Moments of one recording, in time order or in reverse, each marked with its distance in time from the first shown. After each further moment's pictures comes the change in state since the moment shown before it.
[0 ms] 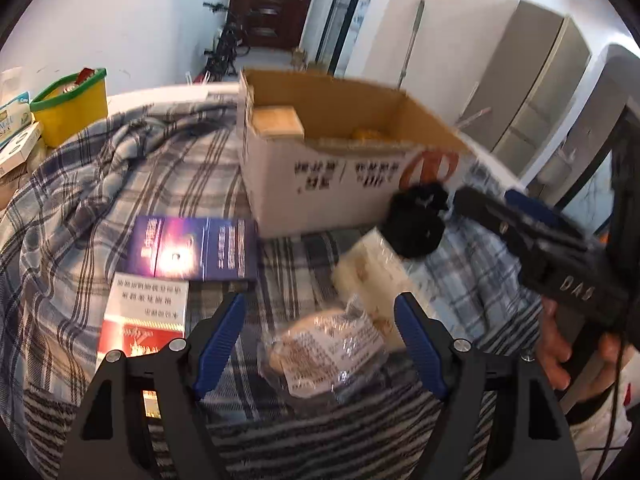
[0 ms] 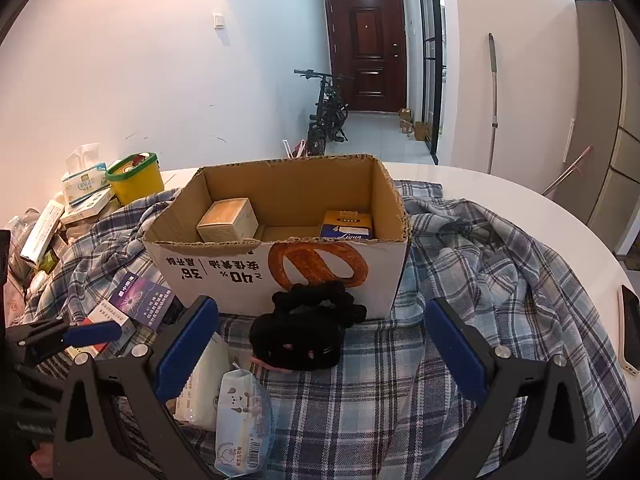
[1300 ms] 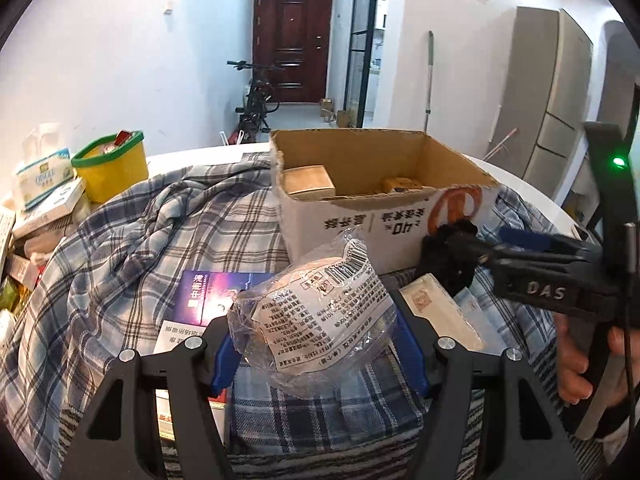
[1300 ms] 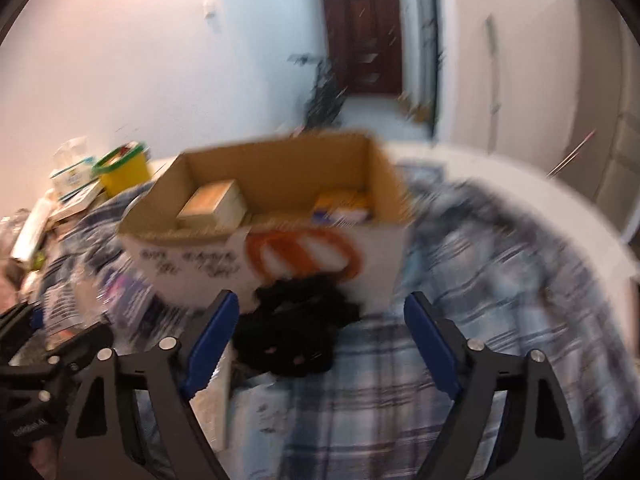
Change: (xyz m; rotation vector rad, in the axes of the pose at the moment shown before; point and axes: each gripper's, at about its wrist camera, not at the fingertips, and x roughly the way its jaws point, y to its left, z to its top) left arm -0.020 -0.013 0.000 0.077 -0.235 0.175; right arm 0.039 -0.010 -0.005 0.043 0.113 0.072
